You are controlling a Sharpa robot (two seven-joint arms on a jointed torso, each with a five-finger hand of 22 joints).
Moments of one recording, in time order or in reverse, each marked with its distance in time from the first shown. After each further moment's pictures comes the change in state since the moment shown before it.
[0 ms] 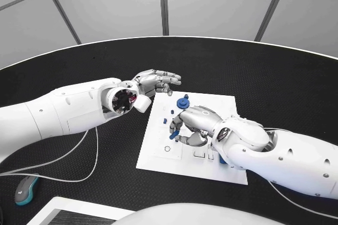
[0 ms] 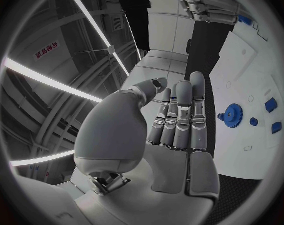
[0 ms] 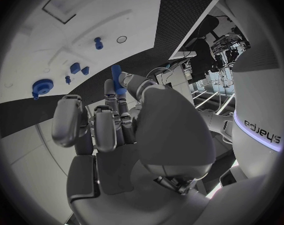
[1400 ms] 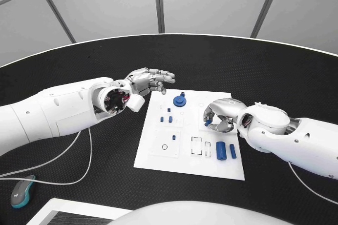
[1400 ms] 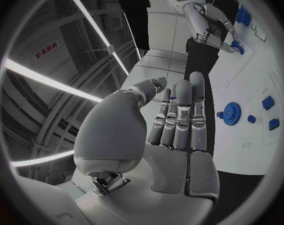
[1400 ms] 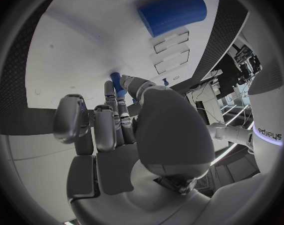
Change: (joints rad) left arm 0.000 -0.036 0.000 0.035 0.000 -0.013 0.002; left_hand 0.000 0.000 0.000 0.000 0.000 0.000 0.000 0.000 0.001 0.004 0.004 0.000 0.000 0.000 0.000 0.000 0.001 0.001 0.000 0.000 0.000 0.001; right arm 0.039 -0.119 -0.005 -0.152 -0.040 0.138 -0.079; right_hand -0.004 -0.013 -0.004 0.027 0.011 -0.031 0.000 -0.022 -0.002 -0.035 0.011 0.004 -0.017 0.000 0.007 -0.006 0.000 0.000 0.000 0.007 -0.018 0.000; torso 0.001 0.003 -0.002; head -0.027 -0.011
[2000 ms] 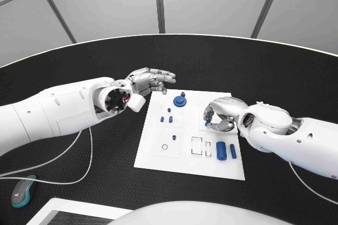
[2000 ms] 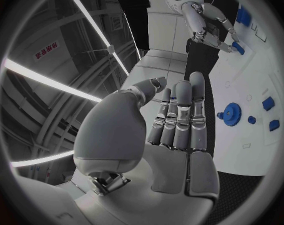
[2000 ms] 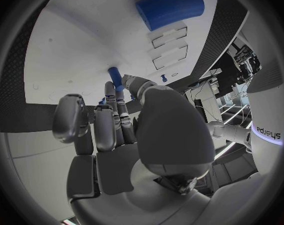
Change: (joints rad) left arm 0.000 0.001 0.000 0.000 0.000 0.001 0.001; left_hand -0.008 -0.008 0.000 0.000 0.000 0.000 0.000 0.000 0.000 0.000 0.000 -0.004 -0.001 0.000 0.000 0.000 0.001 0.001 0.000 0.000 0.004 0.001; right arm 0.006 -0.005 0.005 0.011 0.000 -0.011 0.008; right_hand -0.030 -0.030 -0.035 0.035 0.000 -0.039 0.007 -0.026 -0.015 -0.043 0.003 0.001 -0.004 0.000 0.007 -0.007 -0.008 0.000 0.000 0.007 -0.012 0.000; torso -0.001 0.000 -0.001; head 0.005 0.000
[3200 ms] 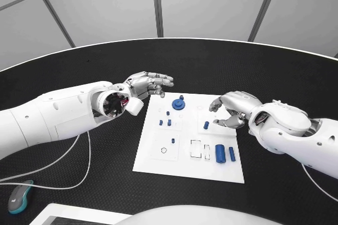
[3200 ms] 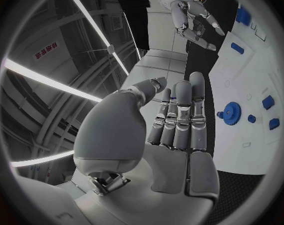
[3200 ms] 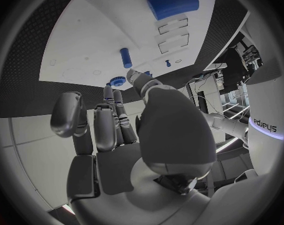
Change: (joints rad) left arm 0.000 -0.001 0.000 -0.004 0.000 0.003 -0.001; left_hand 0.000 0.000 0.007 -0.001 0.000 0.000 0.000 0.000 0.000 0.000 0.000 0.000 -0.001 0.000 0.000 0.000 0.001 0.001 0.000 0.000 0.000 0.002; right arm 0.023 -0.101 0.020 0.082 0.000 -0.093 -0.022; right_hand -0.025 -0.015 -0.104 -0.023 -0.012 -0.106 -0.005 -0.027 -0.018 -0.150 0.039 -0.046 0.009 0.003 0.025 -0.020 -0.020 0.000 -0.009 0.020 -0.065 -0.005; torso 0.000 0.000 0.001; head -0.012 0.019
